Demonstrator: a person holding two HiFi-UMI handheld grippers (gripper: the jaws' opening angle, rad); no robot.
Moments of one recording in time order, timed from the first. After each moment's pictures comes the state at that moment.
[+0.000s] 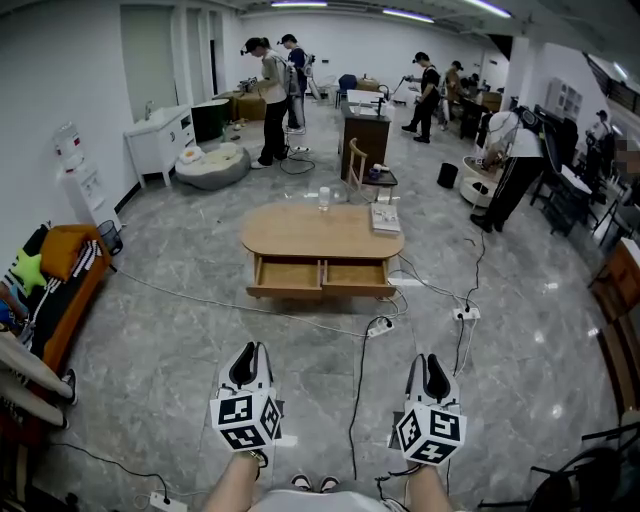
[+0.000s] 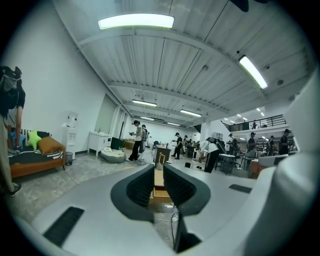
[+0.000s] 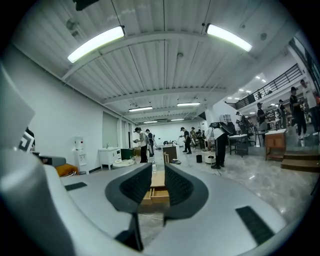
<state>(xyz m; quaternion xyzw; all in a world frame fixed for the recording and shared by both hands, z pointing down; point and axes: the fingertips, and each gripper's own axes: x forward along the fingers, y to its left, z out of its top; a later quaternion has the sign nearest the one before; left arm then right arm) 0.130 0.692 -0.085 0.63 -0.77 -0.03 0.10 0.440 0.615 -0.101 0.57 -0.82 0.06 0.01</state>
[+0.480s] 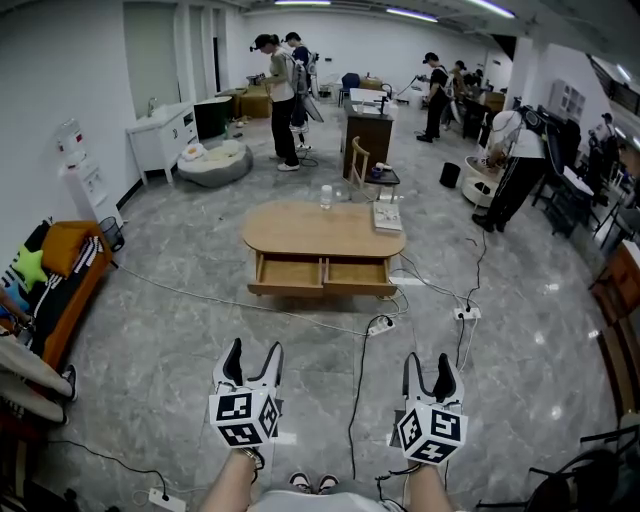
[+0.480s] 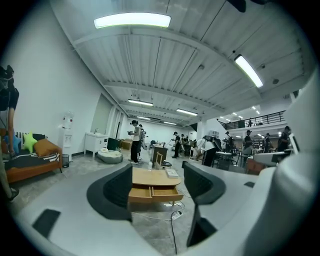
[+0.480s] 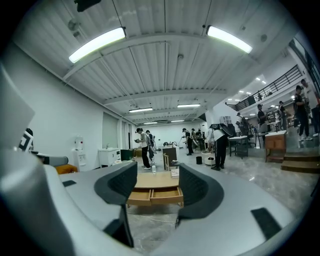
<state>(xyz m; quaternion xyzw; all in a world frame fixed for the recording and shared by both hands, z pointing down) 0.132 0.691 -0.087 0.64 -0.76 -0.02 0.09 0.442 0.614 -0.103 0.57 -0.82 0.06 0.01</state>
